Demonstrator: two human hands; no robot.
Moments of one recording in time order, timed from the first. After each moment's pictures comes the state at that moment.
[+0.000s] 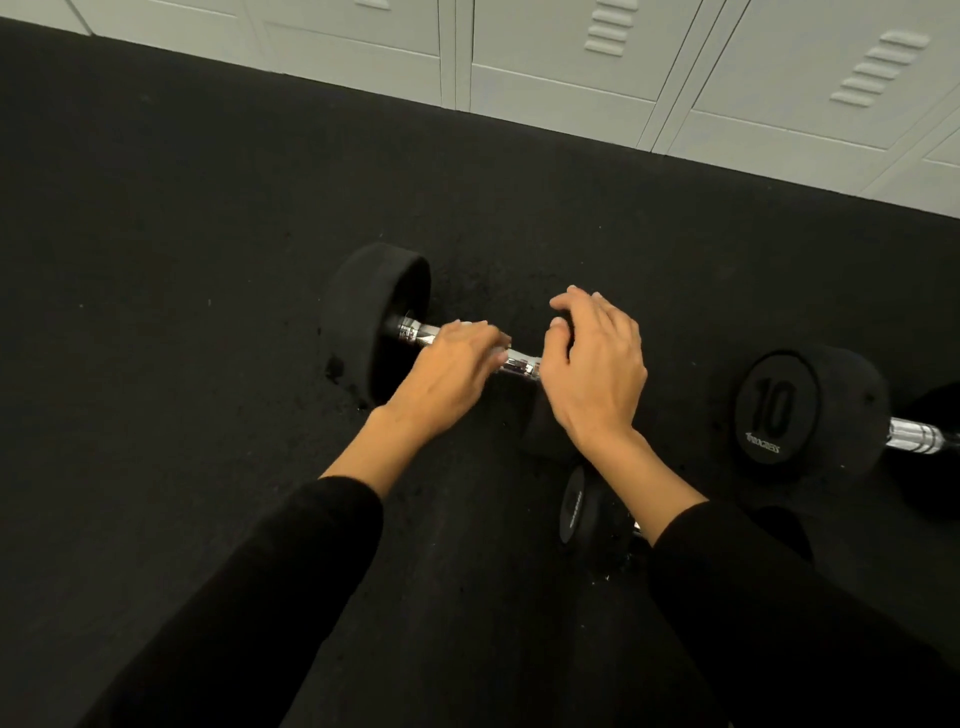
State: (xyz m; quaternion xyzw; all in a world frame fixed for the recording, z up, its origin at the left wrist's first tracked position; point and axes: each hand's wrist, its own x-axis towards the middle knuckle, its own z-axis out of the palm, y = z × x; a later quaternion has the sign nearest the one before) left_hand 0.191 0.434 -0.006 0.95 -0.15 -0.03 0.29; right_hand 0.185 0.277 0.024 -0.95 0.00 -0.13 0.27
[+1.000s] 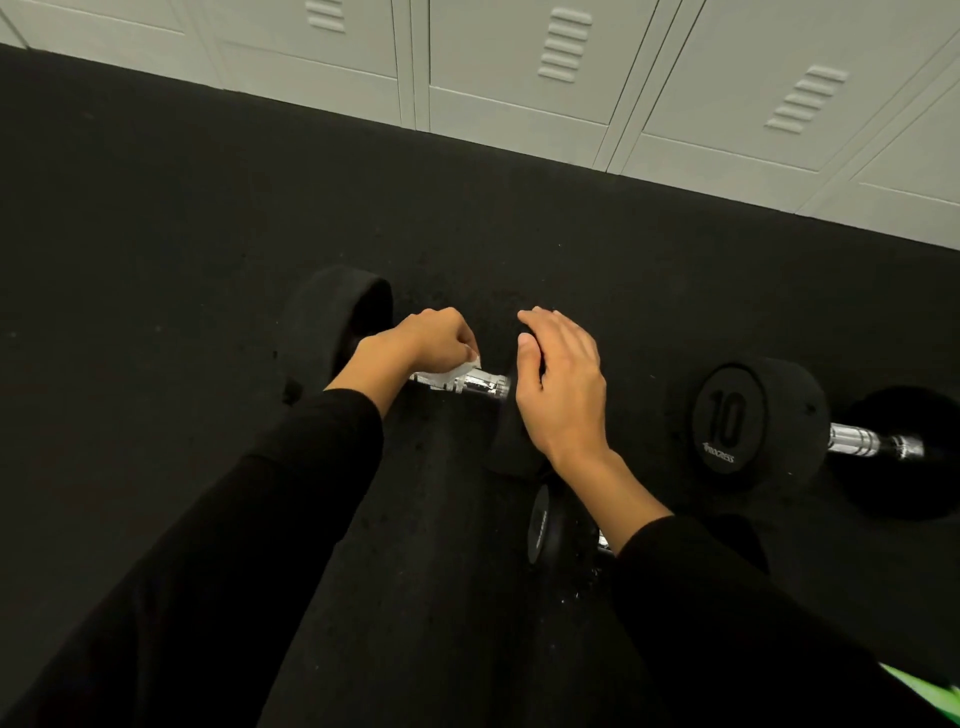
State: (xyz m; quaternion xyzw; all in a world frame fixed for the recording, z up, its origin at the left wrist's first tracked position) left_hand 0.266 0.420 0.017 0.93 -0.07 -0.30 0.22; right_hand 0.190 0.264 0.019 -0.94 -0.04 -0.11 0.33
